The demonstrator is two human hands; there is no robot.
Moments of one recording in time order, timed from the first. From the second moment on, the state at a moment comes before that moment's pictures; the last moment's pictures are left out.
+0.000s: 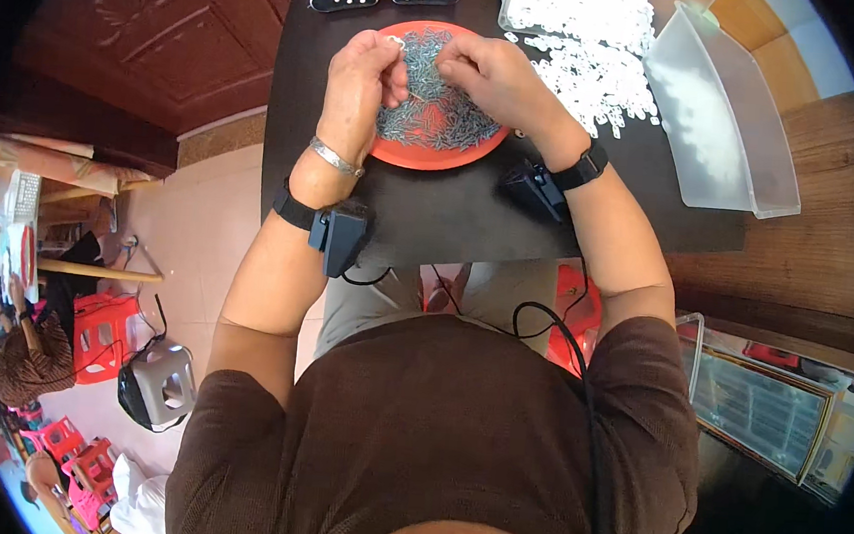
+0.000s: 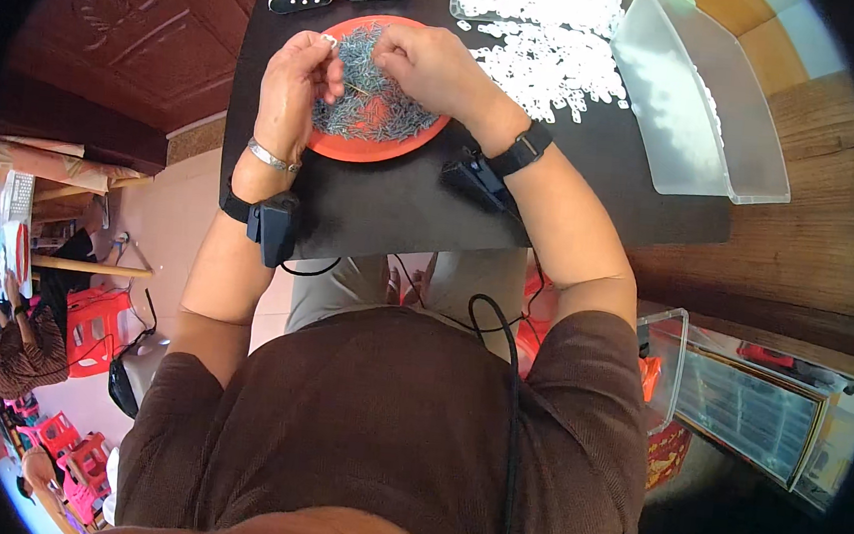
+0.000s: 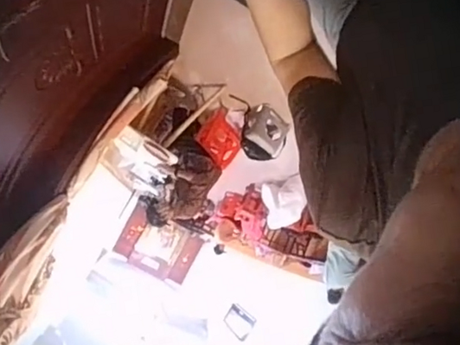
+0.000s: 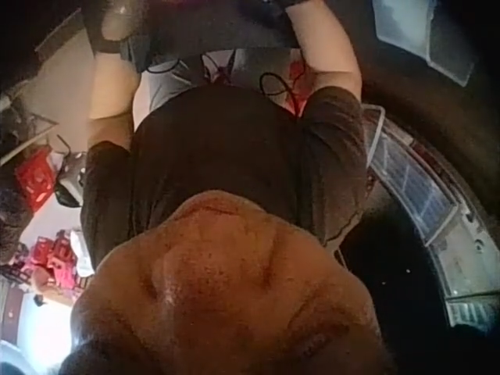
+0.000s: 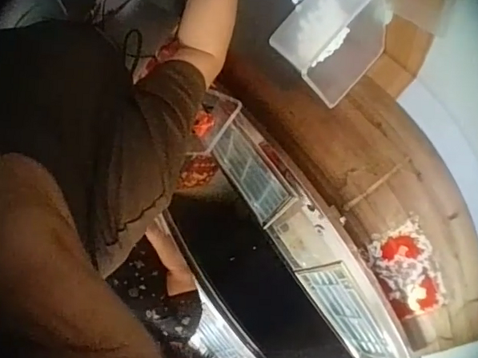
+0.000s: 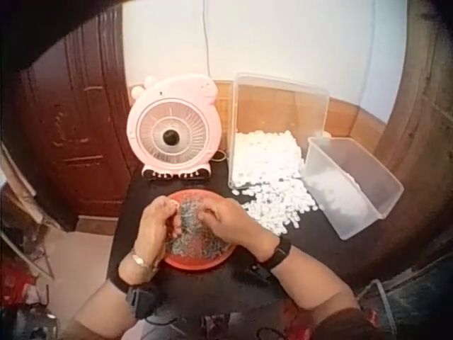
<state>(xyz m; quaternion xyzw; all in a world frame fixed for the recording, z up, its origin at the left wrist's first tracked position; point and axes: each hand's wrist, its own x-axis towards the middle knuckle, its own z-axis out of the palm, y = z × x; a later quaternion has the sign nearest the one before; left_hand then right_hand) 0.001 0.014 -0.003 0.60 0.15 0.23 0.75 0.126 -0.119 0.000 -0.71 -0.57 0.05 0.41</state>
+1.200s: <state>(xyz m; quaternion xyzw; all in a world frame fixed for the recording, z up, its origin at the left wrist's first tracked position) 0.002 0.014 -0.009 0.48 0.02 0.13 0.87 0.115 -0.110 -0.004 -0.66 -0.52 -0.01 0.54</state>
